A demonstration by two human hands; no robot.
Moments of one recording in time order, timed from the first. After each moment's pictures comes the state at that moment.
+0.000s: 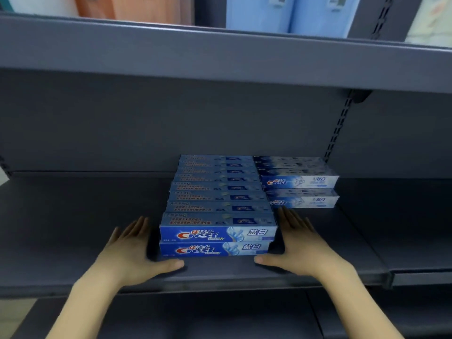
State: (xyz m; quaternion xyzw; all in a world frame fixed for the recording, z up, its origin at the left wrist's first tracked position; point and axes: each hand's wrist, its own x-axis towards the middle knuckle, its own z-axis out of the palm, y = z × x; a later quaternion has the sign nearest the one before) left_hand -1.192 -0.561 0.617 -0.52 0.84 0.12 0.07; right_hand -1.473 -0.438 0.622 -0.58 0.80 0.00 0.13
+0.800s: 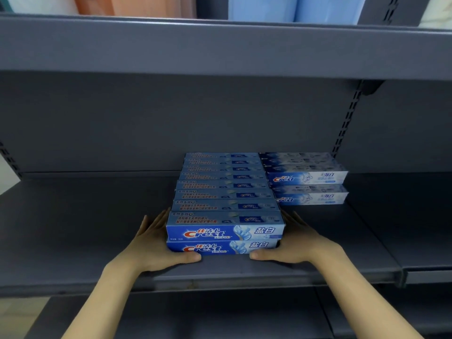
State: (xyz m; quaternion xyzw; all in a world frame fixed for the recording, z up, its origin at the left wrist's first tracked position) left_hand -1.209 -0.587 0.592 -0.44 0.88 0.18 0.04; right_hand -1.483 -0.469 0.601 -0.65 0.74 -0.01 0.19
